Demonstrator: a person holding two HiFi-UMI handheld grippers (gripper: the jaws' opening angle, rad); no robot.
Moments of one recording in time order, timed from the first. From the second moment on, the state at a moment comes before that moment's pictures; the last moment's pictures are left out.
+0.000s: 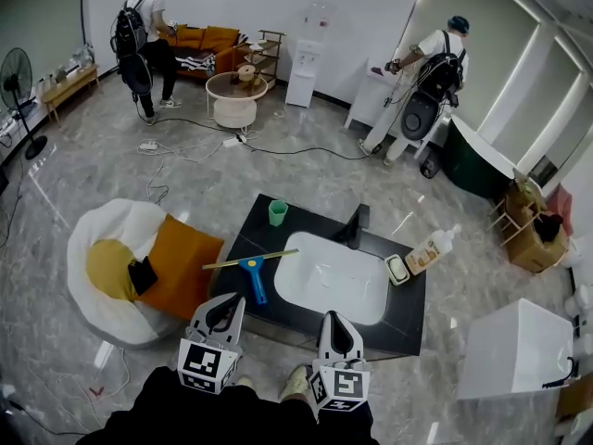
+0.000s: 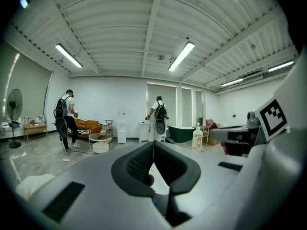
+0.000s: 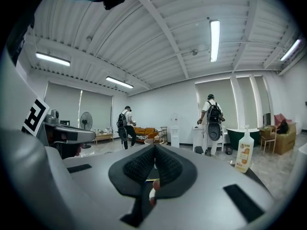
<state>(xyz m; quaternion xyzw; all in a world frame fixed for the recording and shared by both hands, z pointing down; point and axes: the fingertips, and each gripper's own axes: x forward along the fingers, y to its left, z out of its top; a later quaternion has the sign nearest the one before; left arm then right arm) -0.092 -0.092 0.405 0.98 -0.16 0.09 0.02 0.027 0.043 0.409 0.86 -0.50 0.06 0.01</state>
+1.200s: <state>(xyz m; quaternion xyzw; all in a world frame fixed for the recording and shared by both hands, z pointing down) 0.038 -0.196 0.535 0.91 -0.37 0.17 0.11 0.185 -0.121 0.530 0.71 -0.68 0.18 0.06</state>
